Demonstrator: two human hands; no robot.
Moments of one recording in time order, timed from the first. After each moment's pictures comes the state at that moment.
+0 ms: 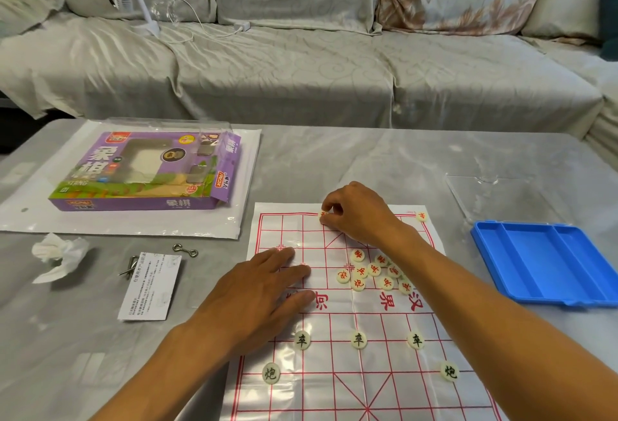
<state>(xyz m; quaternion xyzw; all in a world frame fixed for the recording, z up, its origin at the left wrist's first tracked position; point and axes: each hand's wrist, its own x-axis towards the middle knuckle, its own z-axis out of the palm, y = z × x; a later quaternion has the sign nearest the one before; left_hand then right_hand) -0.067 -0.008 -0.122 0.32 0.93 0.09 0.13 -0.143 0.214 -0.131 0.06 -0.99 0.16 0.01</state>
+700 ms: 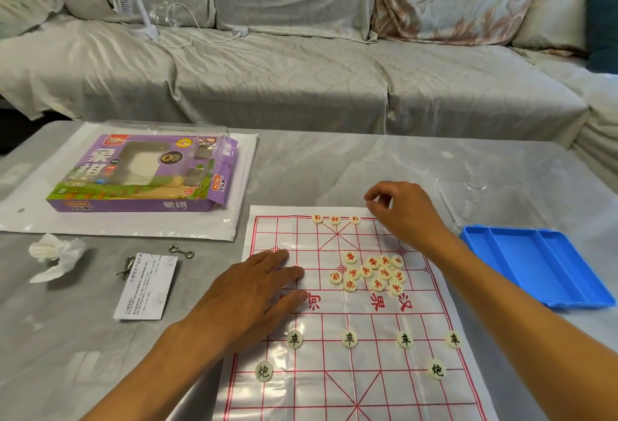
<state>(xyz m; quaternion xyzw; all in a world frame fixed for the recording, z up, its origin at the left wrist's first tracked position) -0.071 -0.011 -0.133 0.32 0.93 0.11 0.12 -0.109 0.272 -0.110 -0.05 -0.97 0.23 0.10</state>
